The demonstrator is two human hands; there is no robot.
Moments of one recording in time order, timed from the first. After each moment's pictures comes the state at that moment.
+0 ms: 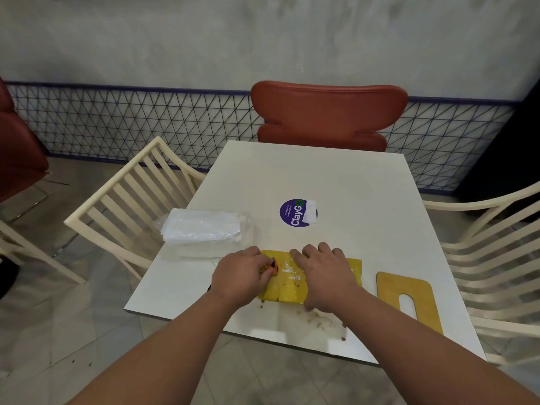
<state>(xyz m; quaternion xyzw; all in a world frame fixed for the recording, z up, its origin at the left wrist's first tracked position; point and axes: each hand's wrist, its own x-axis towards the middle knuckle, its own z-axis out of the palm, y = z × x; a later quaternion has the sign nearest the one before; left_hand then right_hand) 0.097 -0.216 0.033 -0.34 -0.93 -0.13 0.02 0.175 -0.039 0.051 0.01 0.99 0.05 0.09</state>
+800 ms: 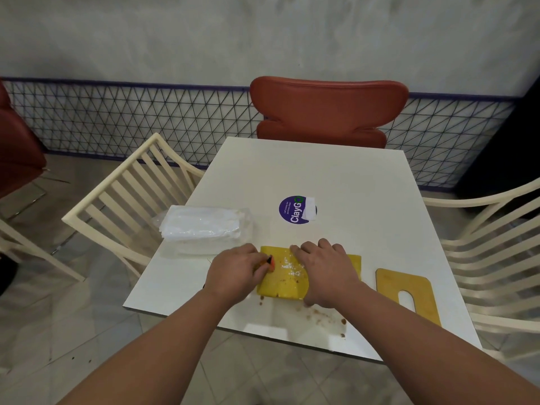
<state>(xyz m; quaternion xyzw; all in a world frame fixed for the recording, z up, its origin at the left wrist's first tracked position) 0.090 -0.226 0.021 -0.38 -0.91 -0.16 0.09 0.174 -0.035 0.050 0.00 1.00 0.04 0.09</state>
